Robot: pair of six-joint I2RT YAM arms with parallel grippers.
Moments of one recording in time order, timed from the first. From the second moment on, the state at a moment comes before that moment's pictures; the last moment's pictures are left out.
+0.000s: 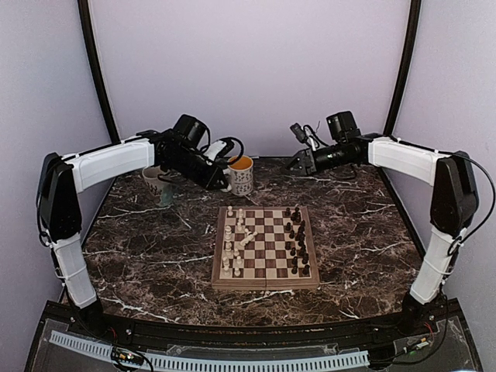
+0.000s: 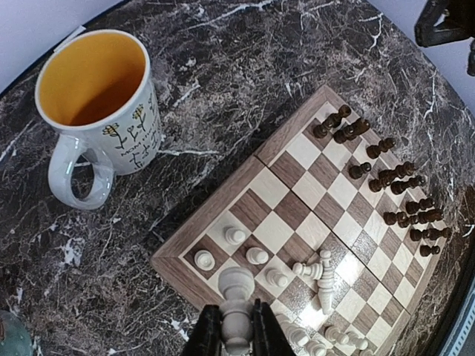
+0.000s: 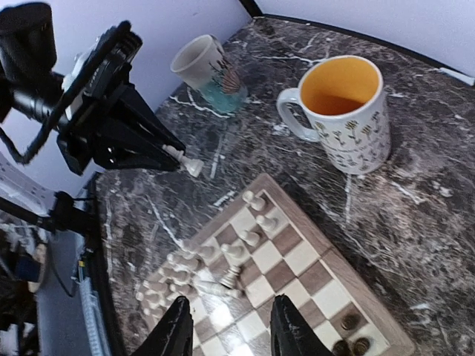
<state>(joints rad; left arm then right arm) -0.59 1.85 1.62 -0.64 0.27 0.06 0.42 1.83 1.51 -0.39 -0.85 0.11</state>
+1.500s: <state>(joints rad) -0.68 2.10 1.70 -0.88 0.22 0.18 0.42 1.70 1.33 -0.48 -0.66 -0.24</state>
